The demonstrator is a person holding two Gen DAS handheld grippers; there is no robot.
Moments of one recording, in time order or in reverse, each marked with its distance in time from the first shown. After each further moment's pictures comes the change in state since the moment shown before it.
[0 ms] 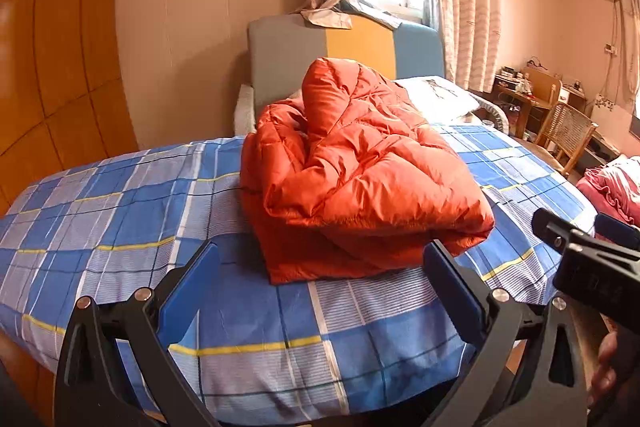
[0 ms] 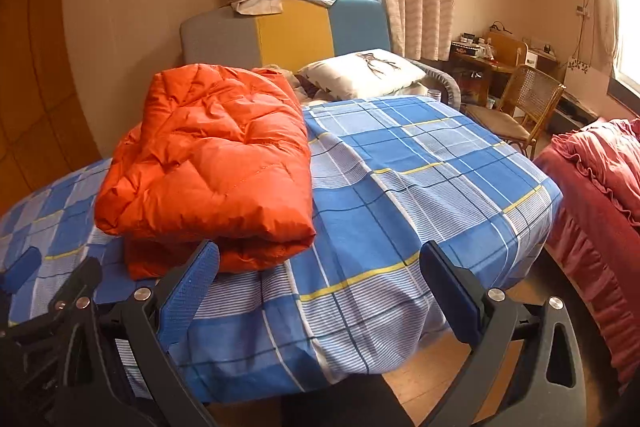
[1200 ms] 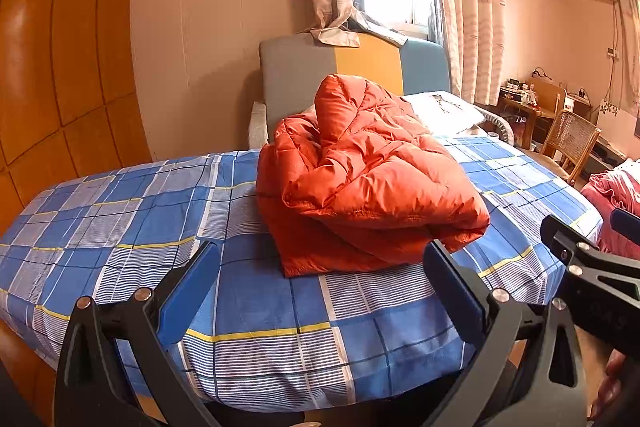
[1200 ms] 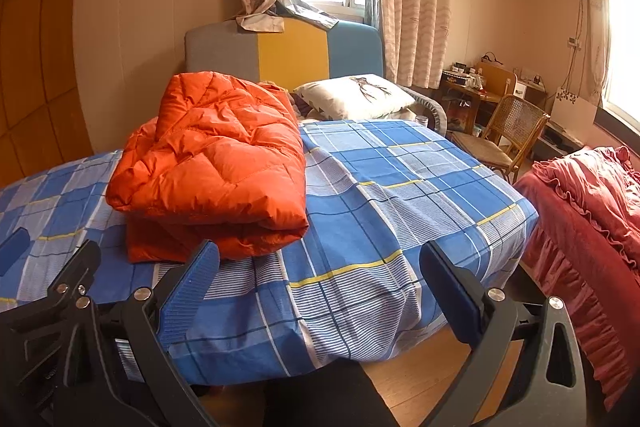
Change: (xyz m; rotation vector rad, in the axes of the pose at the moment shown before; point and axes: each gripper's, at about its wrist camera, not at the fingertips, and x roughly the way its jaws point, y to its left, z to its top) left arm -0.037 0.005 -0.015 0.004 -0.068 0.027; right arm -0.037 0.009 -0.023 -0.071 -0.086 -0.057
